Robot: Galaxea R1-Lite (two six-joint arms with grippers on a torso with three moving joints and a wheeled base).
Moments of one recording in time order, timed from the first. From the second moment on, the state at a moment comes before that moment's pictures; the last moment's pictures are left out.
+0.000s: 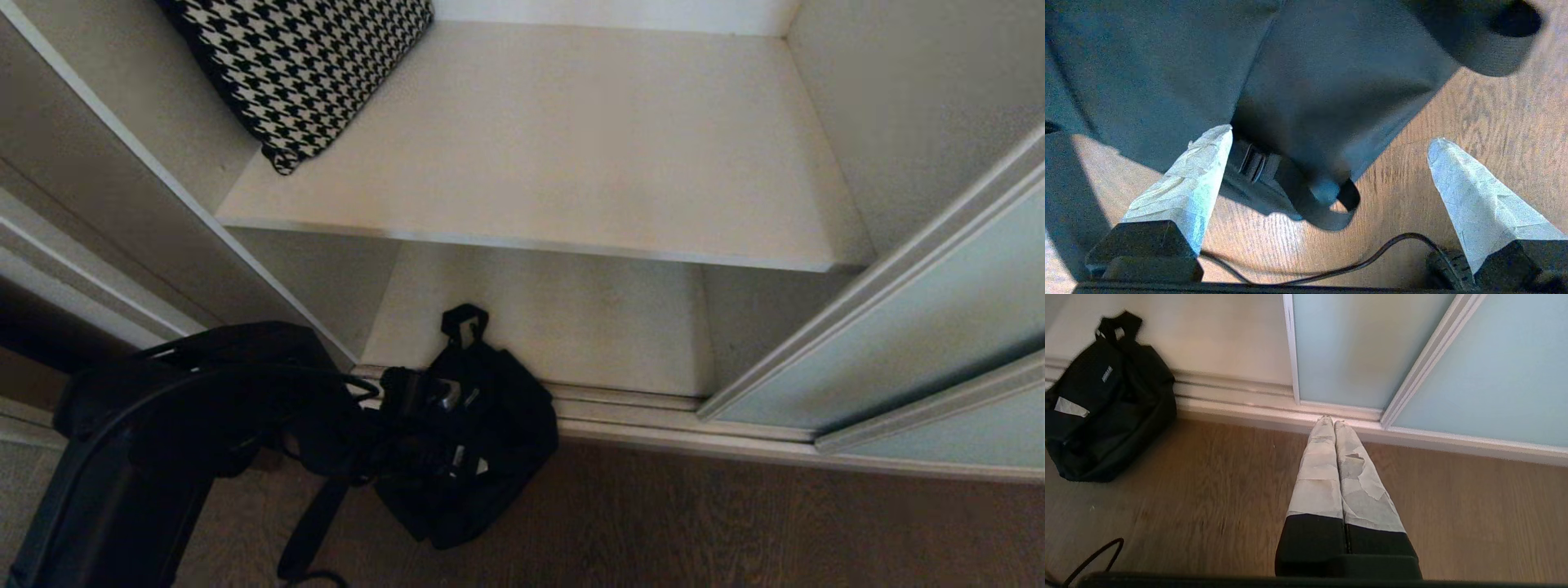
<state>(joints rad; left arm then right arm) -0.31 2.42 -1.11 -0.51 -0.10 0.02 0.00 0.00 0.00 0.00 -0.01 0.03</state>
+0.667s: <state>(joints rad) -0.28 2.46 -1.18 -0.58 -0.09 0.09 0.00 0.00 0.00 0.00 -0.01 0.03</state>
